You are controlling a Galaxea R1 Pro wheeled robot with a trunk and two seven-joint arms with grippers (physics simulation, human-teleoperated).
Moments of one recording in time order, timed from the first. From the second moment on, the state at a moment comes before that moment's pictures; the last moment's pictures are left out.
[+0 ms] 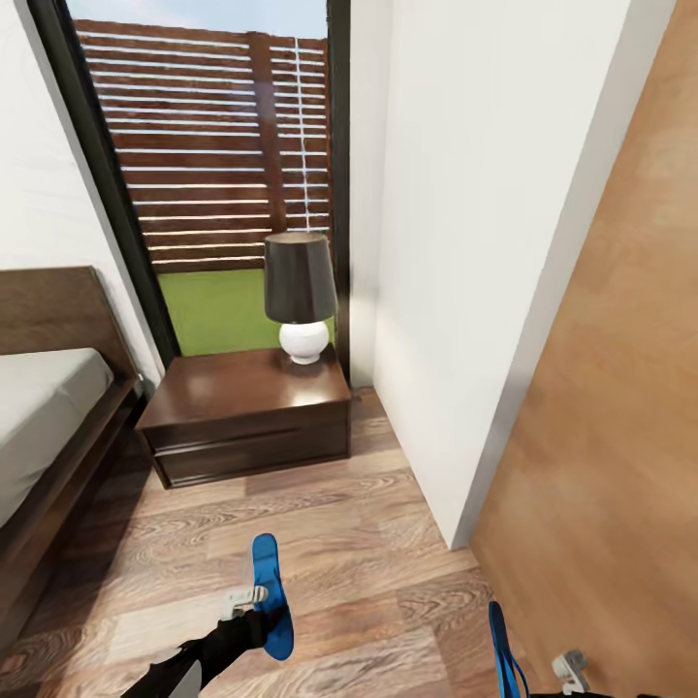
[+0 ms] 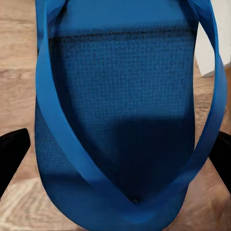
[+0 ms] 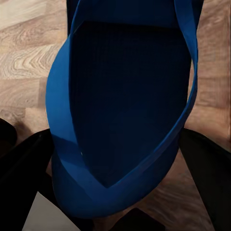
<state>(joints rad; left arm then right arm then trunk) -0.48 0.02 0.15 -0.27 0.13 -0.05 -0.51 -0.43 -0.42 0.43 -0.21 -0.44 0.04 0.99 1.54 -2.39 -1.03</state>
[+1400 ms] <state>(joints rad) -0.48 0.02 0.15 -0.27 0.13 -0.05 -0.51 -0.43 -0.42 0.43 -0.21 -0.45 0.04 0.99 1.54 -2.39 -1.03</state>
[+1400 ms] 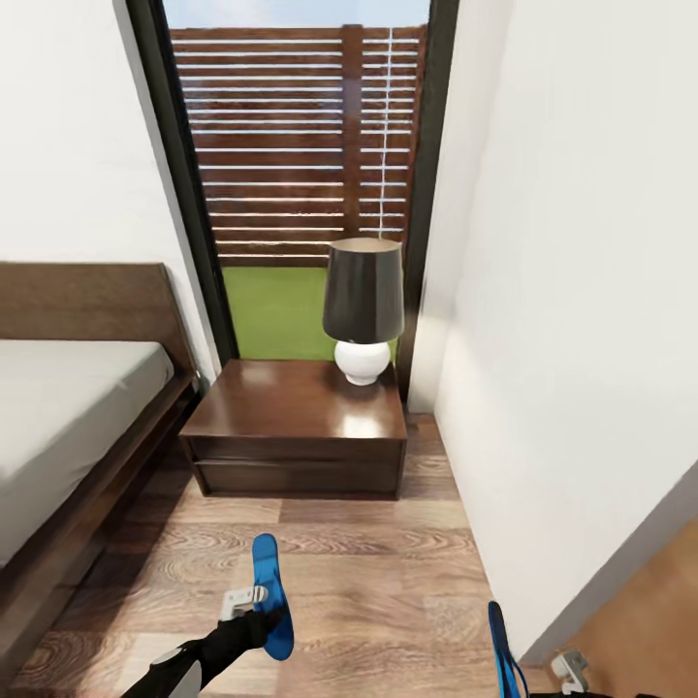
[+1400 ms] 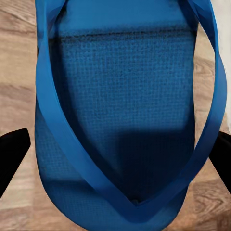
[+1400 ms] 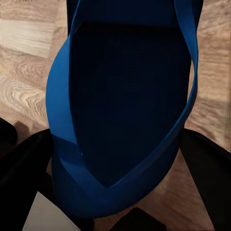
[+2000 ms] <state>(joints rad) -0.48 0.01 0.15 -0.27 0.13 -0.05 -0.51 -0.43 -0.42 0.43 -0.21 -0.44 0.04 0.99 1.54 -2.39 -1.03</state>
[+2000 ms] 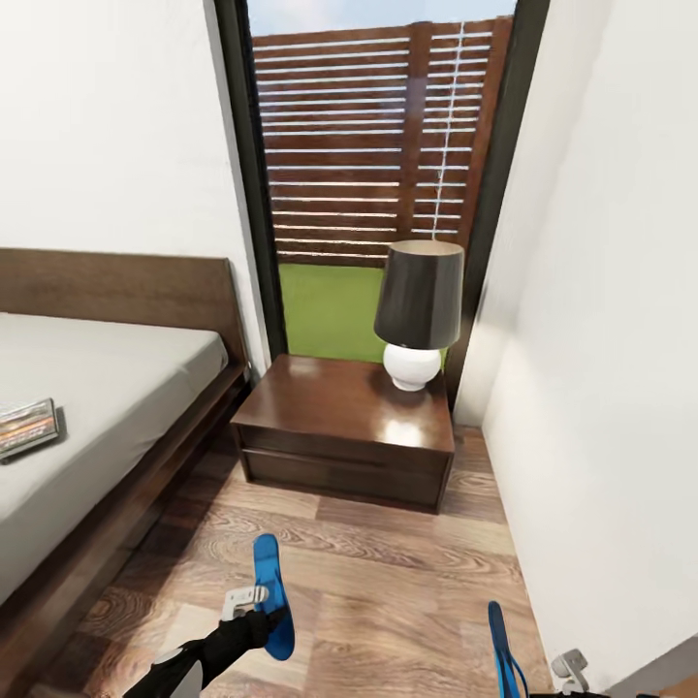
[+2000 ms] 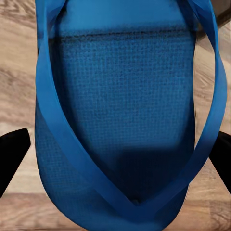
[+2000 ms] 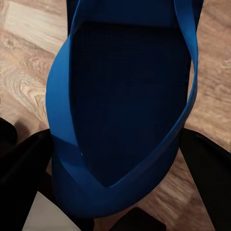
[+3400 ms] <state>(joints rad) -0.48 0.01 0.14 -0.10 0.02 -0.16 -0.51 -0.43 -0.38 0.38 -0.10 -0.46 -0.01 0.79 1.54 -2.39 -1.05</state>
